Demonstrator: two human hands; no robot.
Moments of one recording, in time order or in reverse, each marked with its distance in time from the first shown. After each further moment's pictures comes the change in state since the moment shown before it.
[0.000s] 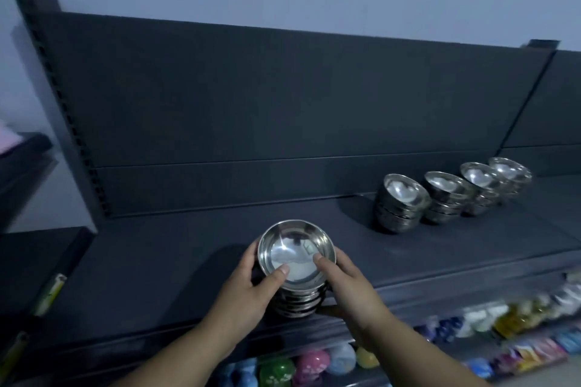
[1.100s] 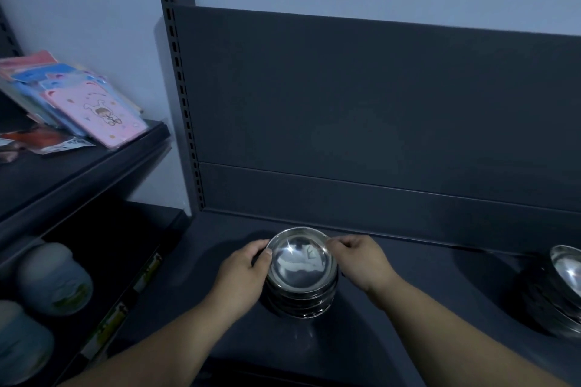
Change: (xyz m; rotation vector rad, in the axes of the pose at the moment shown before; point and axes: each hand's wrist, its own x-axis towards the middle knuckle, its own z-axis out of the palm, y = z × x) left_hand 0.083 -0.027 -0.139 0.290 0.424 -0.138; right_hand 0.166 -0.046 0.129 -0.589 -0.215 -0.147
